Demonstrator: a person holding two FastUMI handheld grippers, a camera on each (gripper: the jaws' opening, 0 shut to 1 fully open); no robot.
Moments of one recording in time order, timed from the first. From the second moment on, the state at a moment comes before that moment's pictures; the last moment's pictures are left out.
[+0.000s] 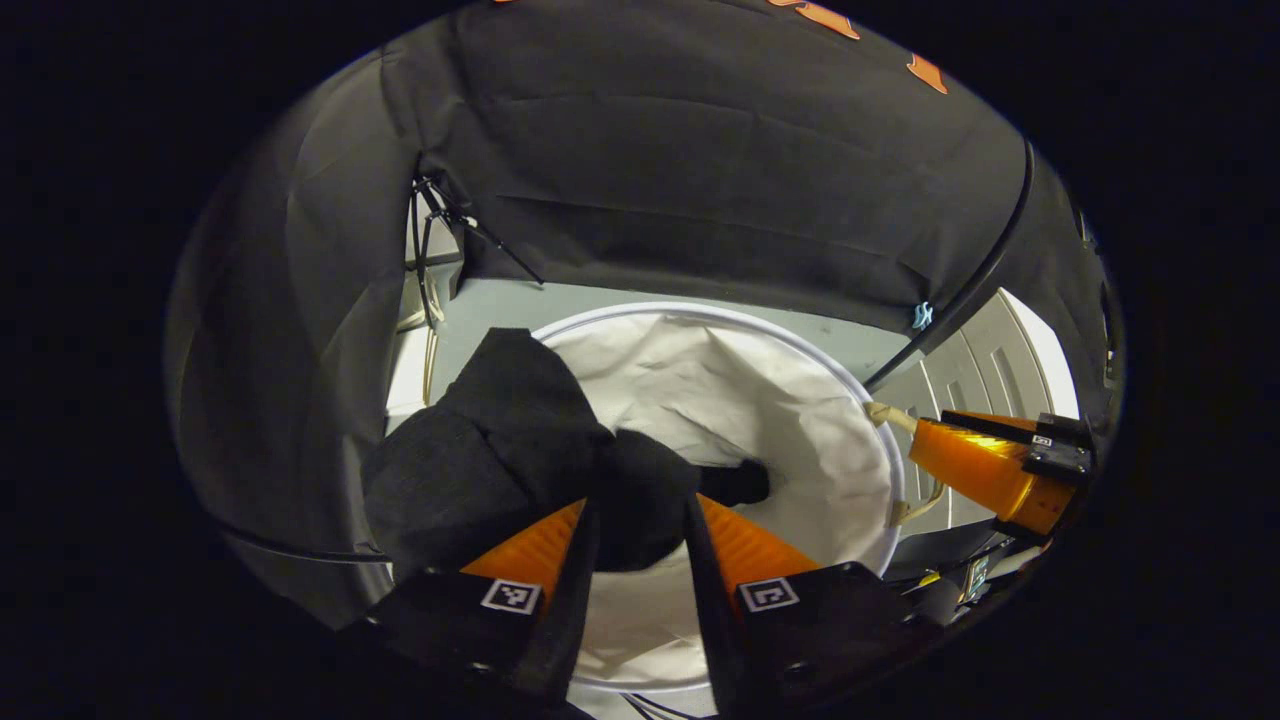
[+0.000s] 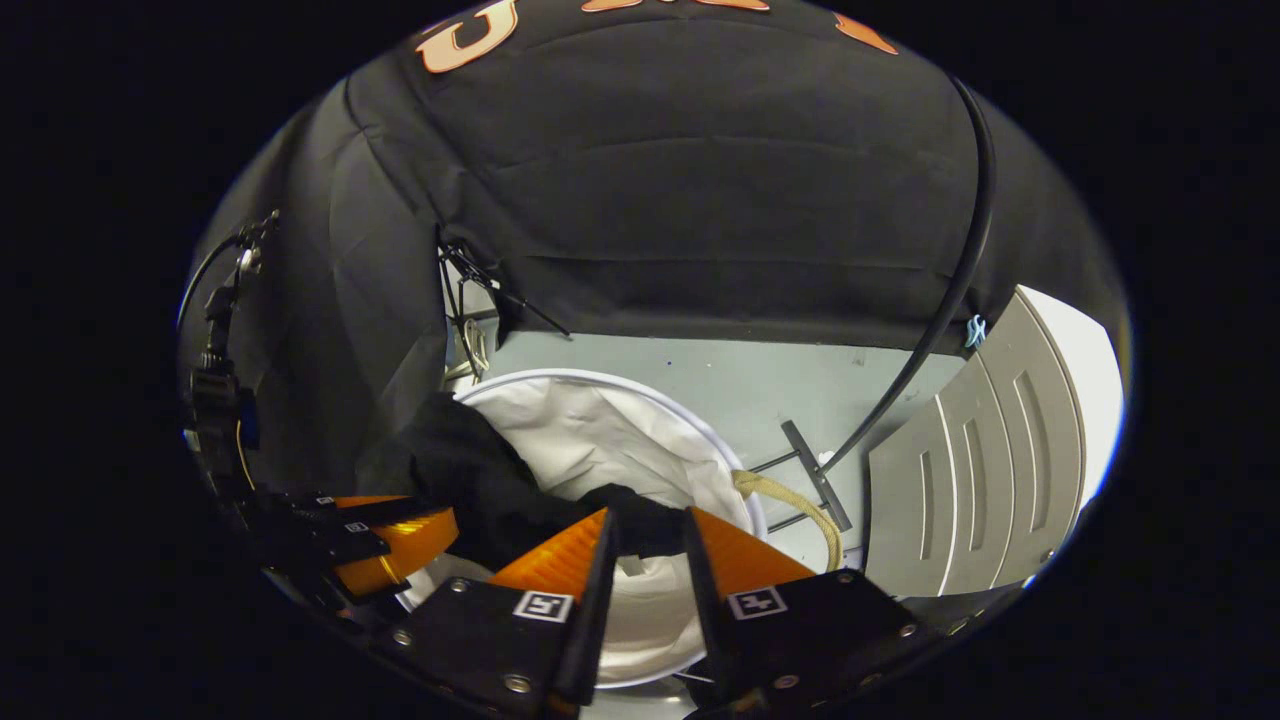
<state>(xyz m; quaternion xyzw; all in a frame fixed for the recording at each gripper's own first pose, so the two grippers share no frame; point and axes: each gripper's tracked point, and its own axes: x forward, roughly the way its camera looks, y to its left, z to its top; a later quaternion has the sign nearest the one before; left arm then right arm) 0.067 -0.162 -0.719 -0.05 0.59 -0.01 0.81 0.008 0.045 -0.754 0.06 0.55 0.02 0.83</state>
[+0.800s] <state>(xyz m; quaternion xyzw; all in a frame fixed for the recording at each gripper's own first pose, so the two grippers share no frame) 0.132 -0.097 -0.518 -0.05 0.41 0.04 0.91 0.076 0.018 -0.547 0.06 0.39 0.01 0.92</state>
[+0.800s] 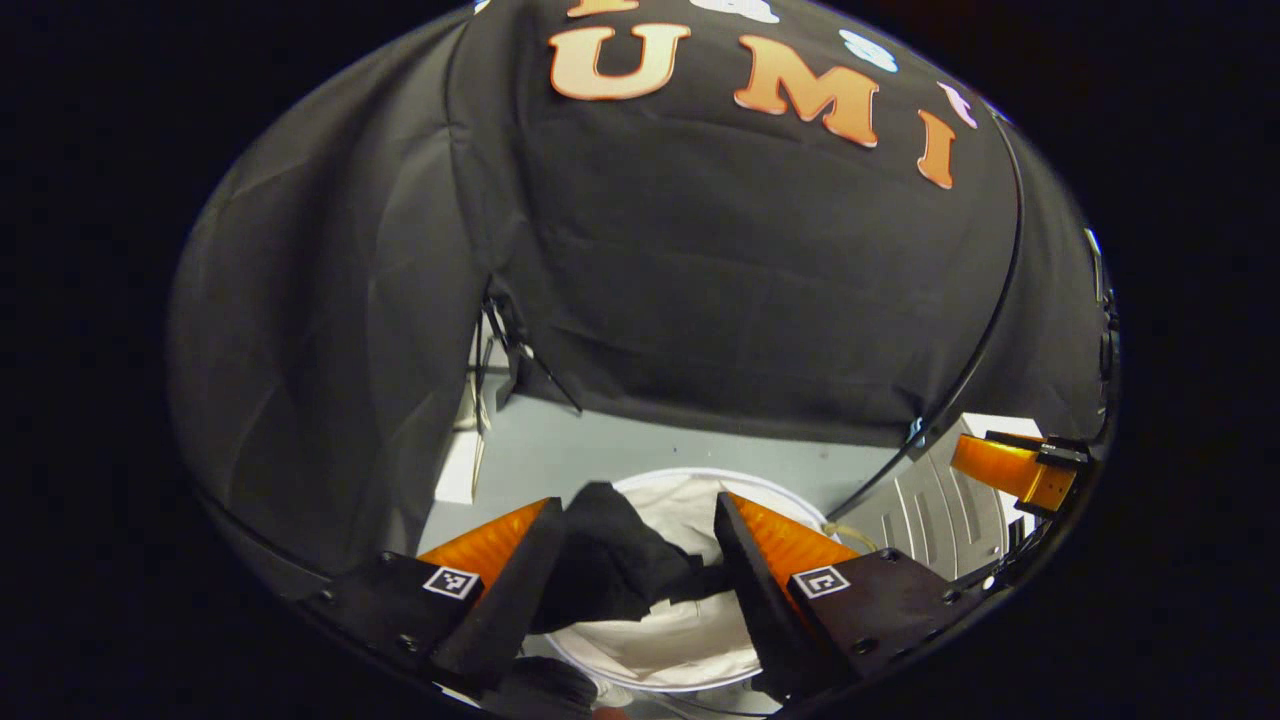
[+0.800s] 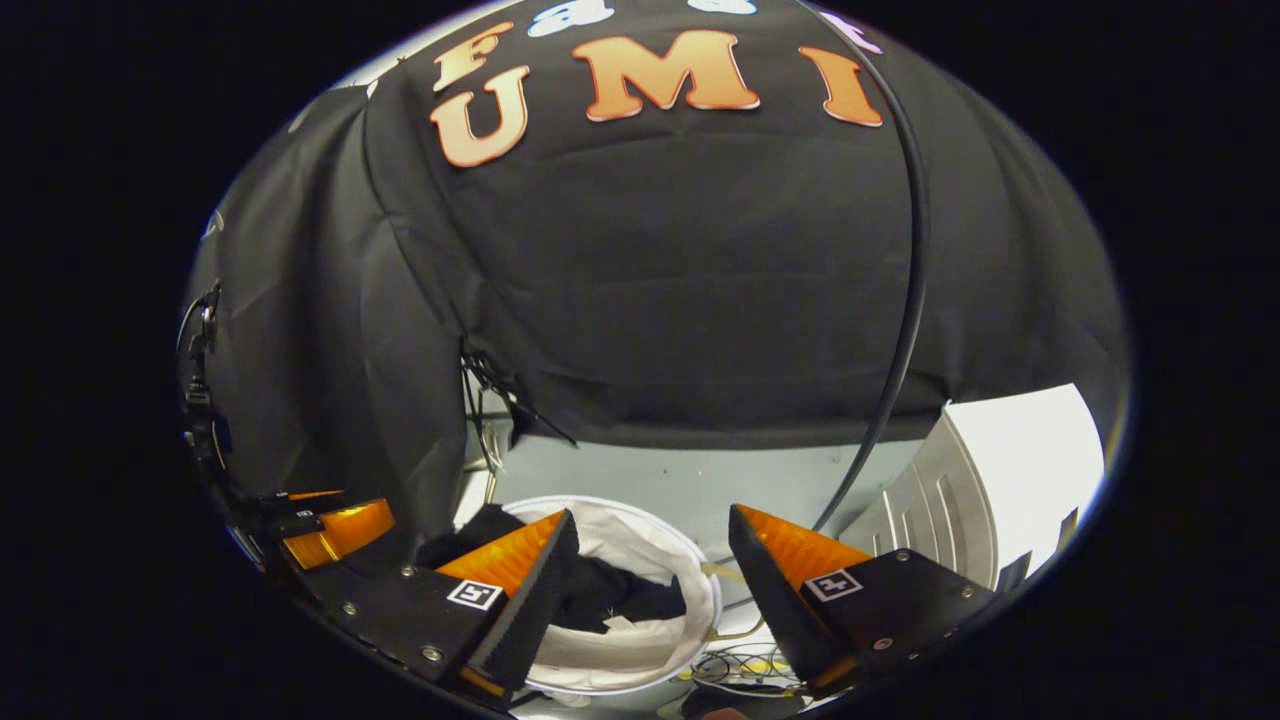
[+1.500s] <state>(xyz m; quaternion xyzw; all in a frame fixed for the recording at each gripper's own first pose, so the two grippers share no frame) 0.152 -0.031 -0.207 -0.02 0.14 0.07 0.99 0.099 -0.016 -0.243 0.02 0.17 0.00 0.98</state>
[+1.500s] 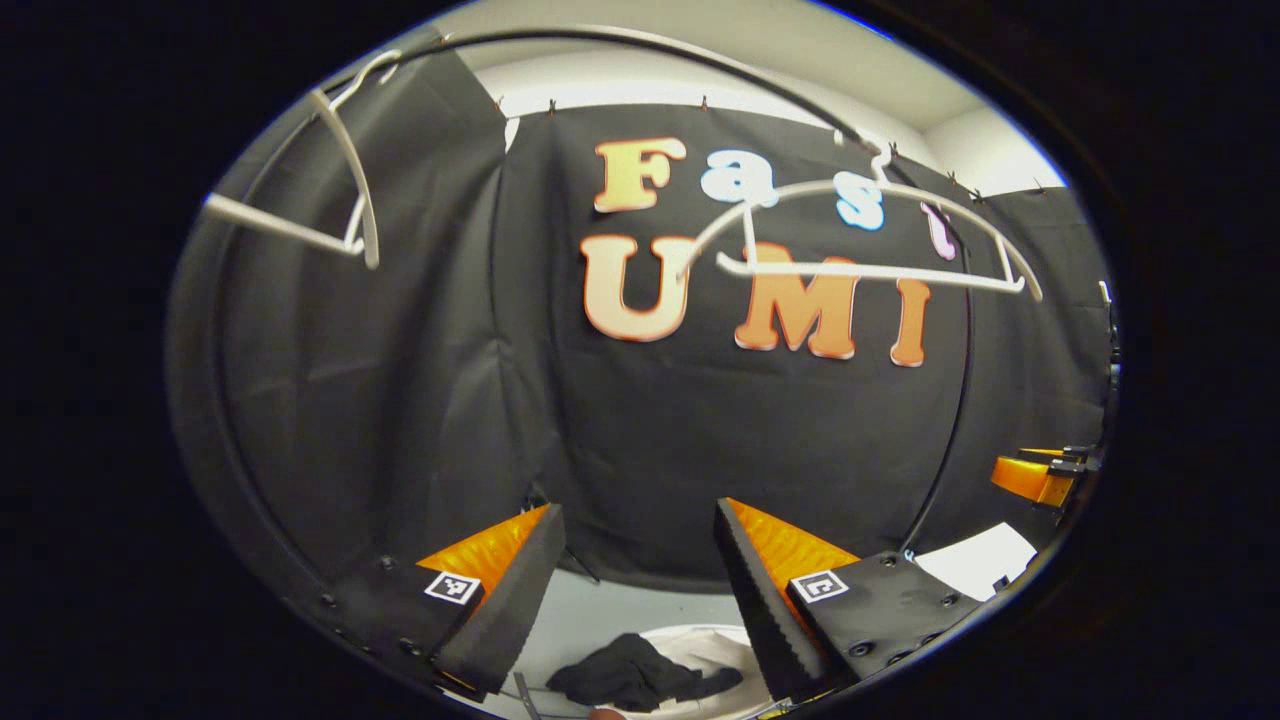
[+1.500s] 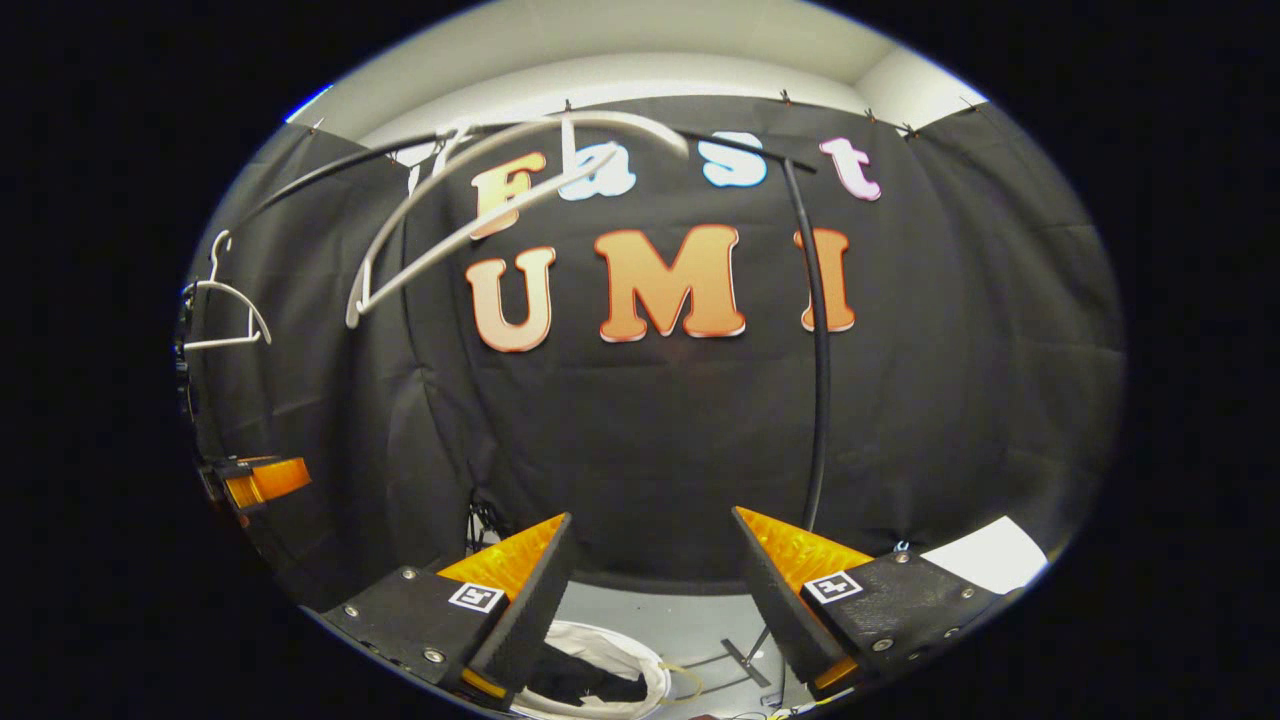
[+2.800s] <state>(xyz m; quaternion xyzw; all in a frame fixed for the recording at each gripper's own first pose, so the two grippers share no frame) 0.142 -0.022 -0.025 0.02 0.02 0.10 0.99 0.075 -0.062 -0.073 -0.02 0.07 -0.02 1.00</state>
